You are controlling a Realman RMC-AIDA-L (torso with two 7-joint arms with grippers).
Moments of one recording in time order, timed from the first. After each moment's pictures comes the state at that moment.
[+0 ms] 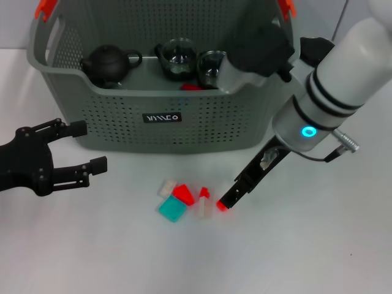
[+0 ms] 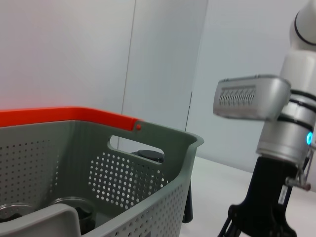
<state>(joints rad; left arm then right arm) -0.39 -2.14 0.26 0.95 2.14 1.92 -1.31 0.96 2.11 -1.53 -0.91 -2.46 -1.42 2.64</state>
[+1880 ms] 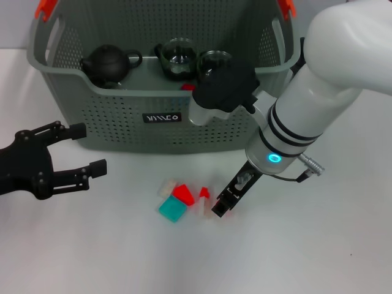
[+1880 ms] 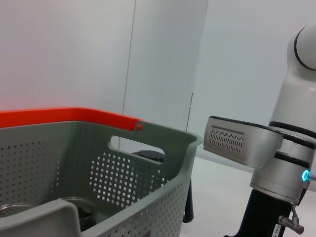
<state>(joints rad) -0.38 -2.14 0.25 0.94 2.14 1.92 -1.28 1.04 2.12 -1.83 -0.74 -2.35 -1.19 2.79</state>
